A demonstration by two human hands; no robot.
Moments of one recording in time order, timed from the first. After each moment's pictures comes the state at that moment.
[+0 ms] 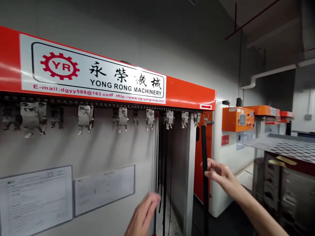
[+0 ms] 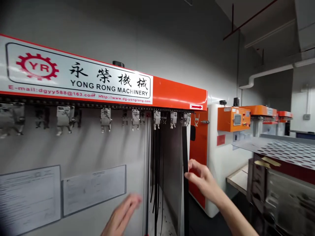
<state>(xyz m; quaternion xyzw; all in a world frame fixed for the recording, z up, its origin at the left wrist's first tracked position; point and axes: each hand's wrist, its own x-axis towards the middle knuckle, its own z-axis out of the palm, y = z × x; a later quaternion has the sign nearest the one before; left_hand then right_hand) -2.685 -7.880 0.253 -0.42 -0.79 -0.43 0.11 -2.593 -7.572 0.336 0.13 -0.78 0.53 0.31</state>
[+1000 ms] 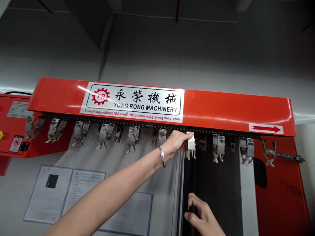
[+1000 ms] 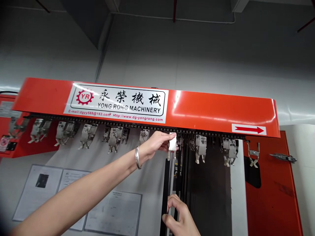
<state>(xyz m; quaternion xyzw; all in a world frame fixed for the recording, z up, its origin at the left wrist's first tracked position) -2.797 -7.738 0.530 -0.31 -0.72 -0.60 0.13 -2.784 -7.604 0.324 0.30 -0.73 0.59 0.15</state>
